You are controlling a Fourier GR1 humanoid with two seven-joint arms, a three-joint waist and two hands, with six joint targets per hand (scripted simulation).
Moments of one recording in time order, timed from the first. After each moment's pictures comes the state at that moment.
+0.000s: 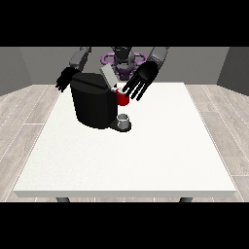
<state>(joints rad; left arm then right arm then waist) -1.17 0.45 0.05 -0.61 -0.75 -0.20 -0.17 -0.33 -0.04 -0.09 -1.33 -0.04 -0.17 -0.08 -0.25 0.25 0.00</state>
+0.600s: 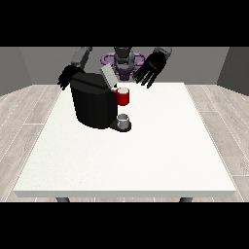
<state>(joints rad) -1.08 0.39 0.07 -0.65 -0.73 -0.22 -0.17 -0.26 -0.04 -0.11 -1.27 -0.05 -0.18 -0.12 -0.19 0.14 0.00</state>
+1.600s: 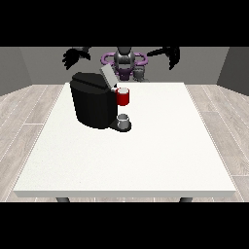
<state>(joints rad) -0.67 0.12 0.36 -0.70 -0.31 -0.25 -0.22 -0.06 -0.10 -0.10 -1.34 -0.06 -0.12 -0.05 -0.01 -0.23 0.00</state>
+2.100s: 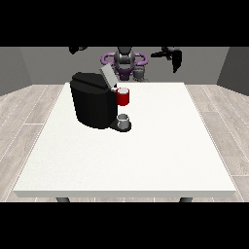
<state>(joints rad) -0.54 0.06 0.37 -0.78 -0.21 -0.28 -0.23 -0.17 -0.18 -0.09 -1.46 -0.10 -0.01 0.03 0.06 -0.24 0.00</state>
